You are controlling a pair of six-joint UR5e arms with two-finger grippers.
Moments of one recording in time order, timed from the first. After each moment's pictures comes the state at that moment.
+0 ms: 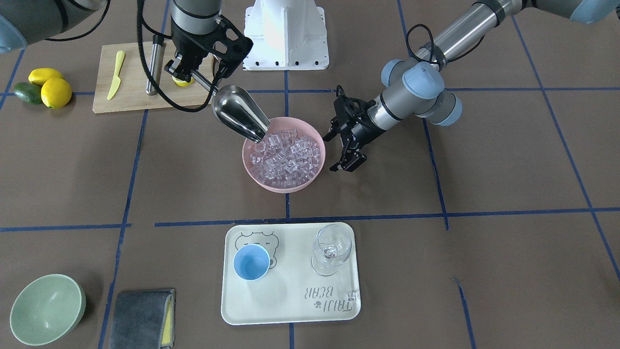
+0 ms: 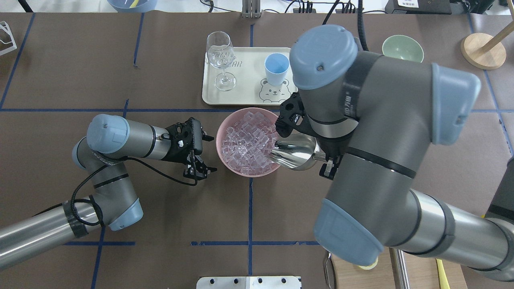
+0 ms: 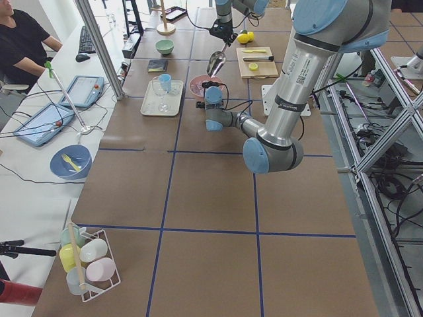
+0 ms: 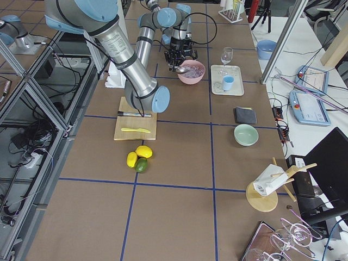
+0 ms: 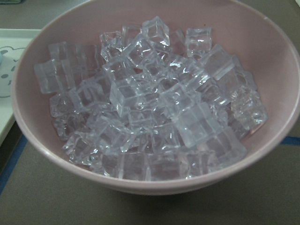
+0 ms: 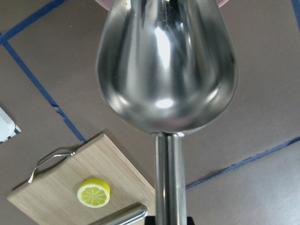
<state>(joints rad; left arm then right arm) -0.55 -2.06 -1.39 -2.70 -1.98 0.02 0.58 -0.72 1.98 -2.63 1.91 -0.10</state>
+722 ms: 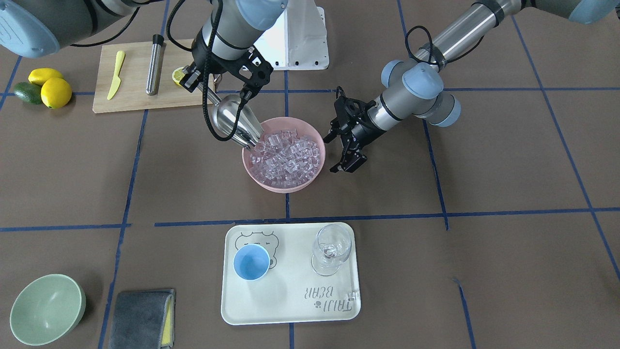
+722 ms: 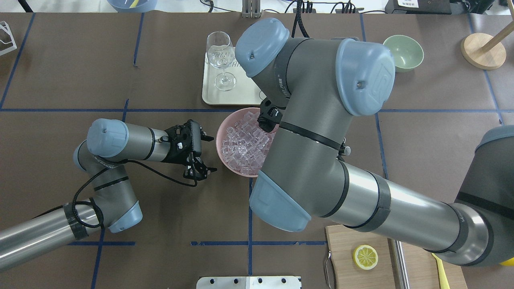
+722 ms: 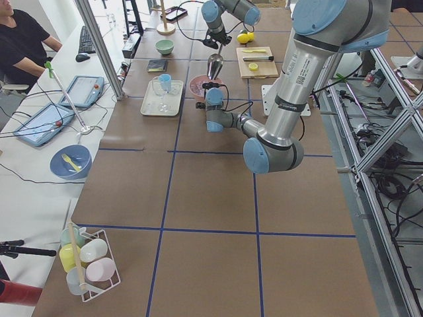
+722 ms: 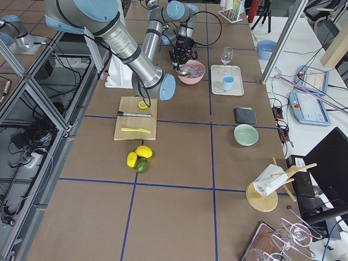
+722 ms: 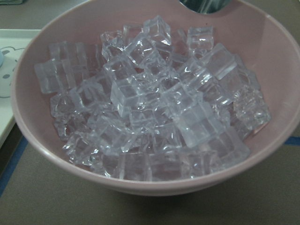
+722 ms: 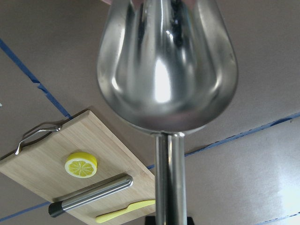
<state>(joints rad) -0.54 -2.05 -1.37 -2.75 -1.94 0.01 0.57 -0.59 1.78 -2.74 1.85 -0.18</state>
